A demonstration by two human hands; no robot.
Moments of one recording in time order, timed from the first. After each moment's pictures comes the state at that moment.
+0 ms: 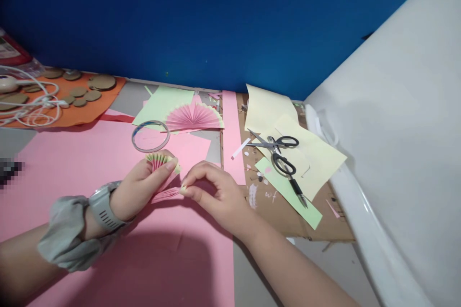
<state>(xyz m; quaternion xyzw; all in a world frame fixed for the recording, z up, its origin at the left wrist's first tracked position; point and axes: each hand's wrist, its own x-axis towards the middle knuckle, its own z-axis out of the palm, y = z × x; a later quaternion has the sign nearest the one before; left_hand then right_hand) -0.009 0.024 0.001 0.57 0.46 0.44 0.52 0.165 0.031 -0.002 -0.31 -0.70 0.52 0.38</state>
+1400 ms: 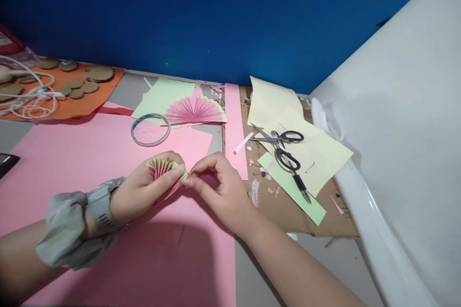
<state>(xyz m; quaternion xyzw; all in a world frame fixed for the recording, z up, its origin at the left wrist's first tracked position) -0.008 0.017 0.000 0.63 0.42 0.37 0.53 0.166 0.026 -0.011 -0.36 -0.65 0.52 0.41</state>
